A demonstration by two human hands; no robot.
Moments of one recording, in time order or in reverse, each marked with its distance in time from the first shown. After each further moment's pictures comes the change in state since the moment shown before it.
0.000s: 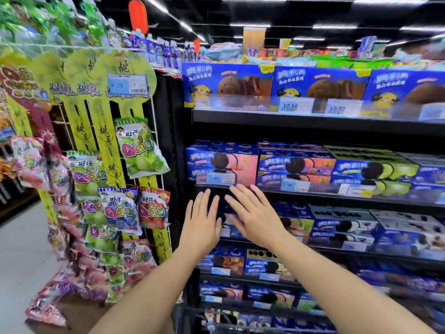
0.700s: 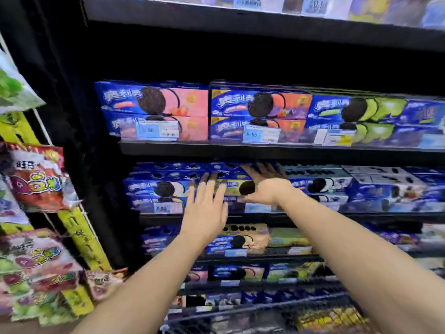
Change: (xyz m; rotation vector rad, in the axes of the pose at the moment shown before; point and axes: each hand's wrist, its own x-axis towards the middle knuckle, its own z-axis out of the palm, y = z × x) left_hand 0.026 0.117 0.138 -0.084 0.040 0.182; right_hand -0.098 0.151 0.092 -0.017 -0.915 0.635
